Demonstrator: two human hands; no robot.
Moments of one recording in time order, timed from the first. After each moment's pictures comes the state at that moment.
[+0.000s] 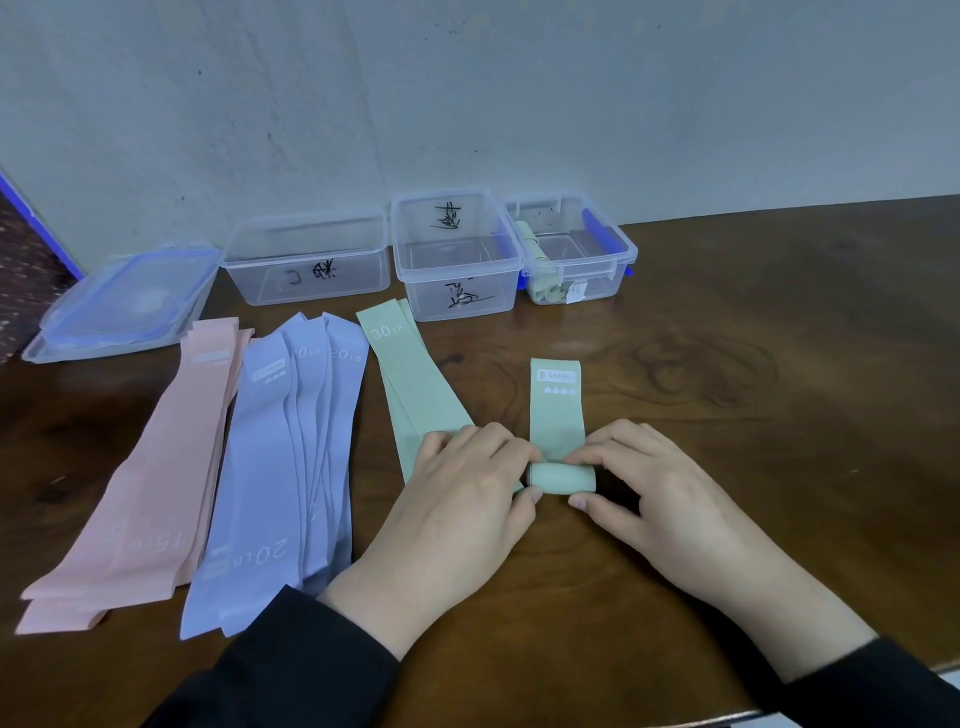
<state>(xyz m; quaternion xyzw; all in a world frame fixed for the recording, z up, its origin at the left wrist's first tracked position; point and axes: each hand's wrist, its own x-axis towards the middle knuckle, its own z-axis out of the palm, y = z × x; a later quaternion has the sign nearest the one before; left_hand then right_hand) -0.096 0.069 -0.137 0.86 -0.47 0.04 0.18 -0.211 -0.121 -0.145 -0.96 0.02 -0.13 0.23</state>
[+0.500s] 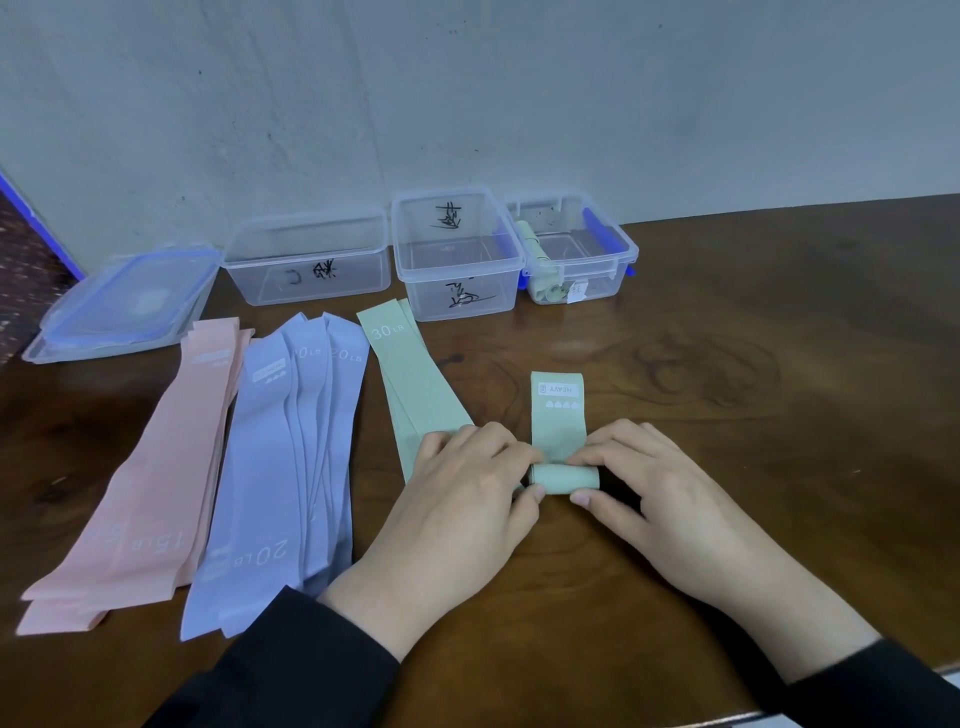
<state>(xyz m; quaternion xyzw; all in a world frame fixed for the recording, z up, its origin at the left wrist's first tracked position) -0.096 0.069 -0.137 0.86 -0.47 0.04 0.18 -0.211 -0.121 -0.144 -0.97 0.02 -0.13 0.23</state>
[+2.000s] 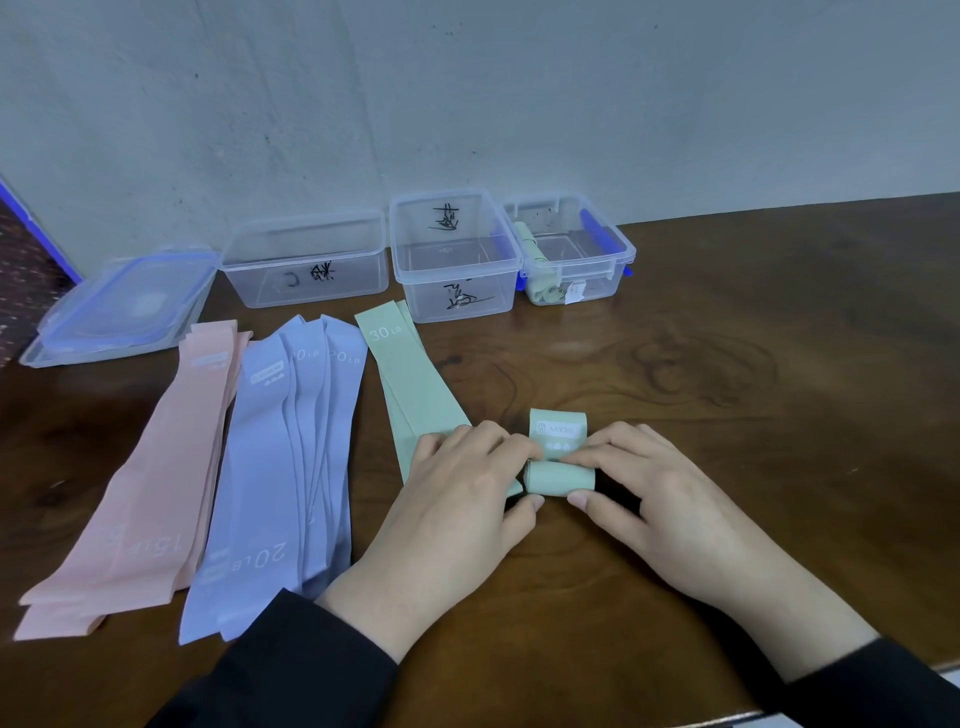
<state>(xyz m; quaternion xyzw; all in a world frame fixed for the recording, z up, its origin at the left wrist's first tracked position) -0.094 0.071 -0.136 0.86 -0.47 0.03 0.19 -0.212 -0.121 -0.145 -0.96 0.02 -0.14 0.25</state>
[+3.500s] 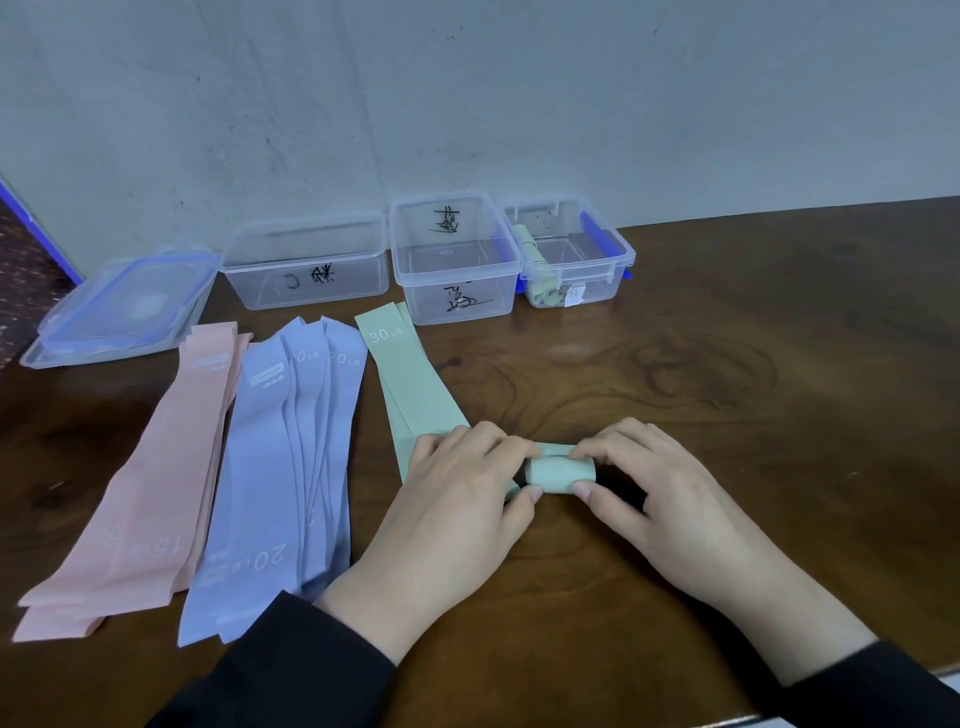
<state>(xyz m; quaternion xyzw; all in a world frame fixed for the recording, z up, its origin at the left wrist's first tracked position) -0.095 0.070 -0.133 0.87 -0.45 0.03 0.20 -0.212 -0.121 -0.143 -0.95 0.05 -0.16 0.26</state>
